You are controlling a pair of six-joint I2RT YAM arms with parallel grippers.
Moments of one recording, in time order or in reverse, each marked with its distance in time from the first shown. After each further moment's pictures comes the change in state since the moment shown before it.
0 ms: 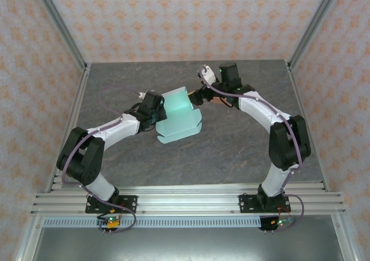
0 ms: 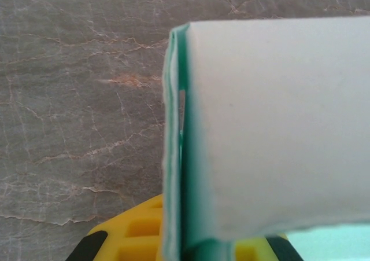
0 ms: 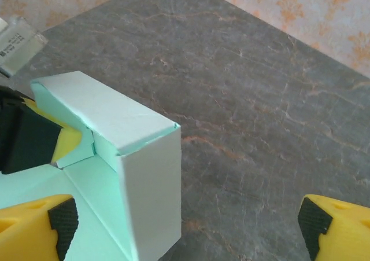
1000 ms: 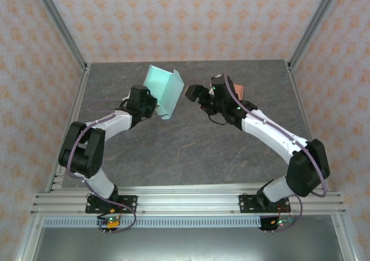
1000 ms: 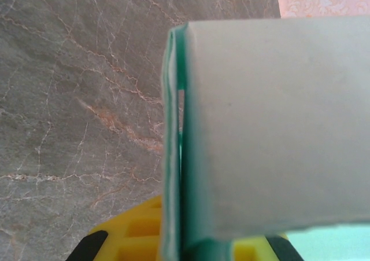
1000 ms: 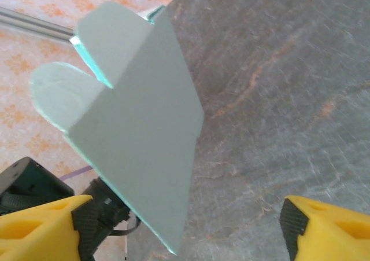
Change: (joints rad) left arm 0.165 0.065 -0.016 0.253 0.167 -0.697; right arm 0.212 -0.270 -0.145 -0.032 0.332 1.257
